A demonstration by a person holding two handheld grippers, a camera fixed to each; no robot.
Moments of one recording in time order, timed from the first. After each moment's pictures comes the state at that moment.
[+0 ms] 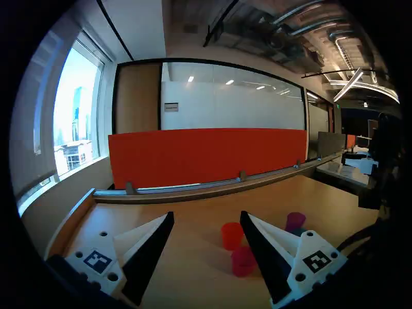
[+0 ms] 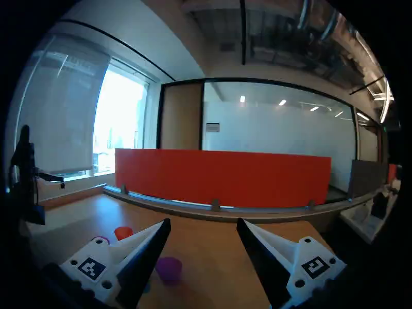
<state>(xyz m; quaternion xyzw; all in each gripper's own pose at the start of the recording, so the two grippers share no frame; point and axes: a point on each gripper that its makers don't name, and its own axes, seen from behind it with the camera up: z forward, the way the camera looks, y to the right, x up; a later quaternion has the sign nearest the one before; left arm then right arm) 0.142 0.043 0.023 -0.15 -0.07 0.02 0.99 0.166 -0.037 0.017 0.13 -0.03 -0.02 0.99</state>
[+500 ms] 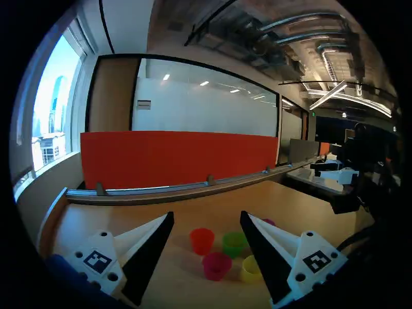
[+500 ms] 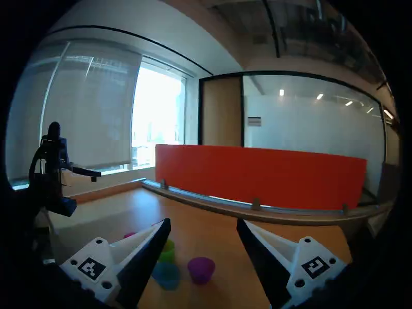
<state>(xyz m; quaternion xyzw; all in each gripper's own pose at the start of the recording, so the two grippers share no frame) 0.163 0.082 0.012 -0.26 -0.08 -0.02 0.96 0.176 -0.089 0.005 0.27 -0.05 -0.03 0.96</state>
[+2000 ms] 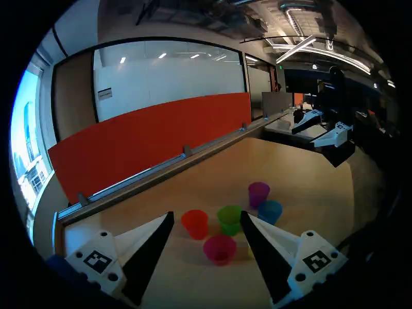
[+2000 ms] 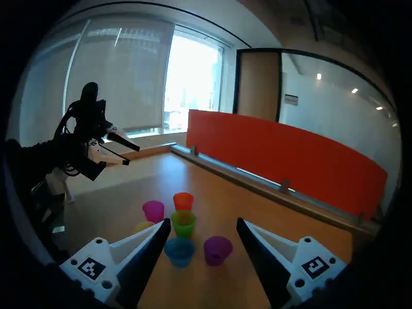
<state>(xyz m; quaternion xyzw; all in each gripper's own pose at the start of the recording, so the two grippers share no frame) 0.123 0.117 0.040 -0.35 -0.16 0.12 0.92 0.133 -0.110 -0.008 0.37 -0.15 -0.10 0.91</state>
